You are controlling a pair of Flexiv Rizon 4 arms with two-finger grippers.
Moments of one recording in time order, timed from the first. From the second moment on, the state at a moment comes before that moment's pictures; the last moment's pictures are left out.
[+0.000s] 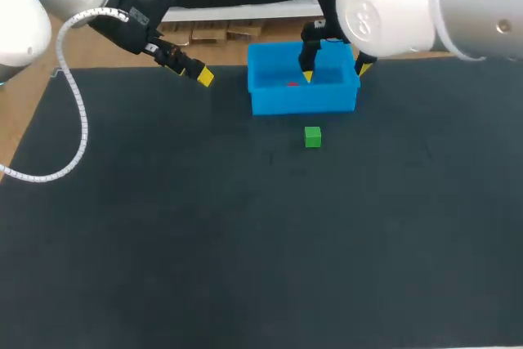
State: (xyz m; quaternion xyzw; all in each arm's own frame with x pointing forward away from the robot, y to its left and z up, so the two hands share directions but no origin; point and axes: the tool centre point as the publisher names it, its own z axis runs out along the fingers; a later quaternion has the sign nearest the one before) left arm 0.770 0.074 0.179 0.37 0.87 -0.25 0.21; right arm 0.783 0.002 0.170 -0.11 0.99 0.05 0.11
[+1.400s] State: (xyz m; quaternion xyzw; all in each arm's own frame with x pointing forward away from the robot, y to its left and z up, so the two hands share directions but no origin) left arm 0.770 0.074 0.179 0.37 0.87 -0.25 0.21; right arm 0.803 0.032 0.166 -0.06 1.00 0.03 0.05
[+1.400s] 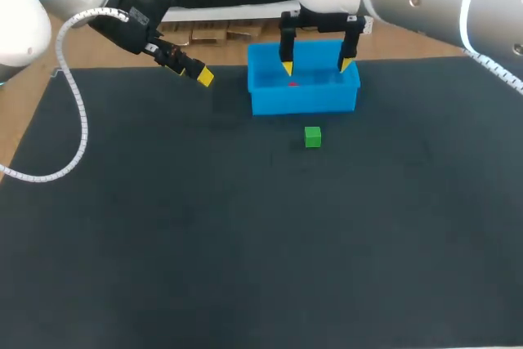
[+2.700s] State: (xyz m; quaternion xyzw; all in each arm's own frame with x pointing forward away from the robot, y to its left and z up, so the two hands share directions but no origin) left arm 0.770 0.074 0.179 0.37 0.87 -0.25 0.21; right arm 0.796 0.031 0.110 -0.07 1.00 0.05 0.05
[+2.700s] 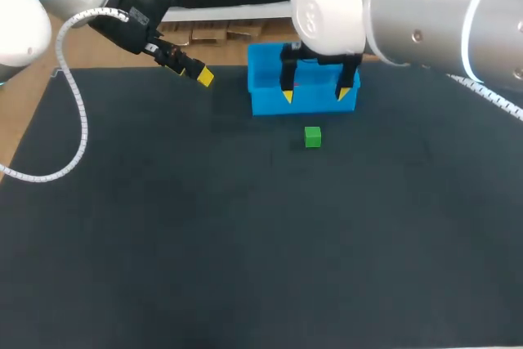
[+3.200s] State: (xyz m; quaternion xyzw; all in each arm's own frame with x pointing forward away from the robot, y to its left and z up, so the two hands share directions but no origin) left arm 0.770 0.074 0.179 0.37 0.87 -0.25 0.21; right arm 0.790 0.032 0.099 -0.07 1.00 0.01 0.05
